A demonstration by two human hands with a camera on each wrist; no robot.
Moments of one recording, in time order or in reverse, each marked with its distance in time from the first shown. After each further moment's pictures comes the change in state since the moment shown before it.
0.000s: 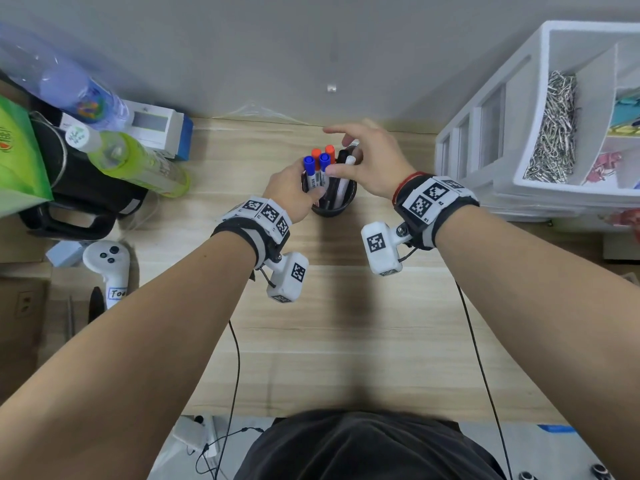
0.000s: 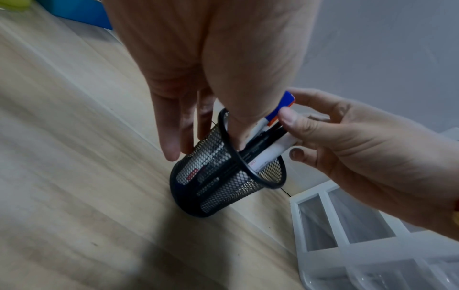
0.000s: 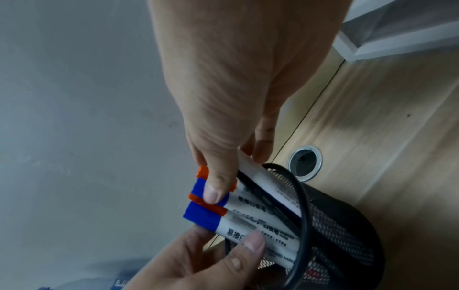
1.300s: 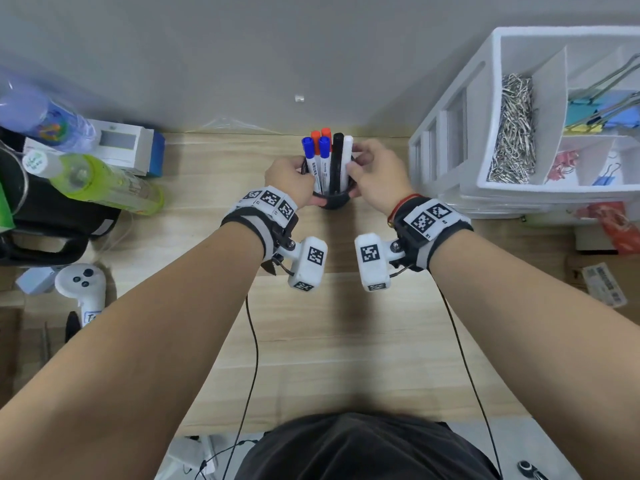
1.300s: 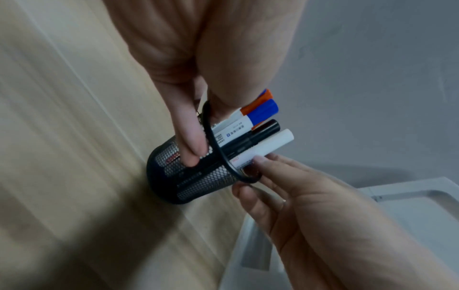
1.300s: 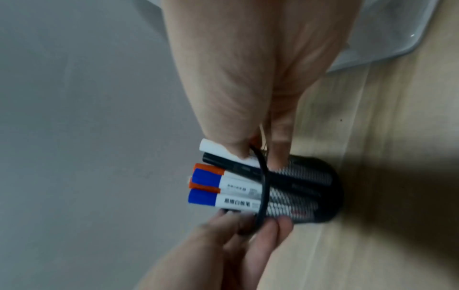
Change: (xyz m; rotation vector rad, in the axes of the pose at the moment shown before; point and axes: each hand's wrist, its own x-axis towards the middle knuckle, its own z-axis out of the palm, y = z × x) left_hand 0.023 0.048 0.018 -0.430 -0.018 -0.192; right_hand -0.023 0.030 -0.009 0.351 0.203 0.402
